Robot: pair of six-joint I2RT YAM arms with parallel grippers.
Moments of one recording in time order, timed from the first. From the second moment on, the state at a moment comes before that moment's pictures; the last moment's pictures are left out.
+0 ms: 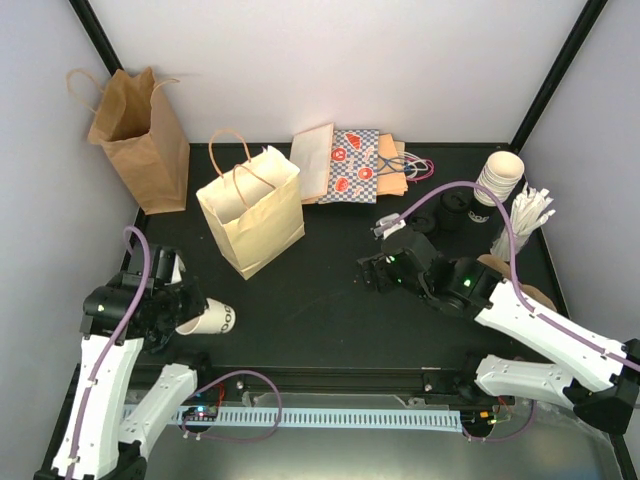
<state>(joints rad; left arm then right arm) -0.14 0.71 1.10 -1.50 0.10 -0.64 0.96 1.04 1.06 -0.79 0.32 0.39</state>
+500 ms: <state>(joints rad) -0.63 0.72 0.90 -1.32 0.15 -0.95 0.96 1.08 1.01 -0.75 0.31 0.42</state>
